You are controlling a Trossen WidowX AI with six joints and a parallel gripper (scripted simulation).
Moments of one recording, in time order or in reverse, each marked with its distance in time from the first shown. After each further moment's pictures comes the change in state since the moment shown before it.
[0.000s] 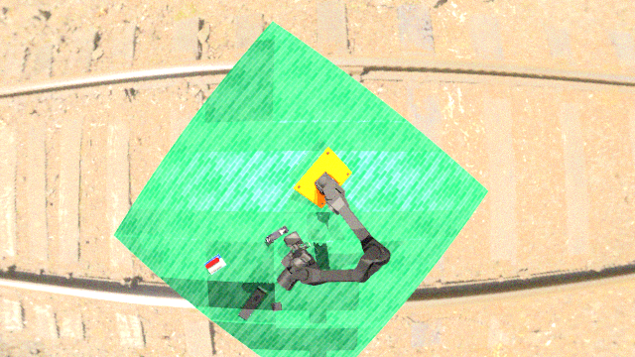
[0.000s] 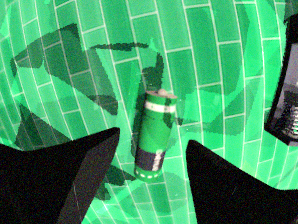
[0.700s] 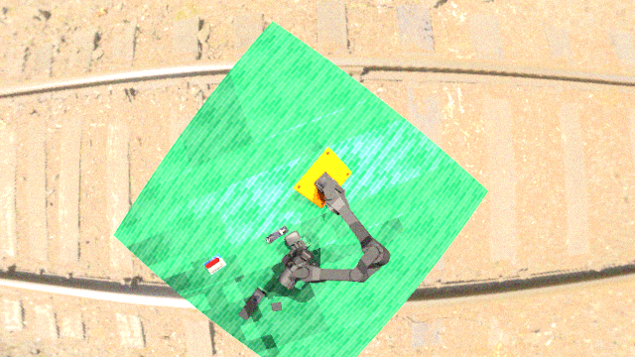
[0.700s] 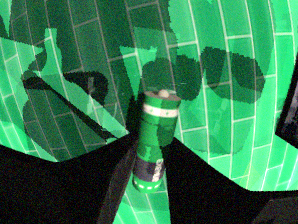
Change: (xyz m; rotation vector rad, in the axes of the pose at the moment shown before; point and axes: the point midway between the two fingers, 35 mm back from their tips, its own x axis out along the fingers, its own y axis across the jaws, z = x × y) arm 0.012 0.000 -0.002 0.002 0.003 0.005
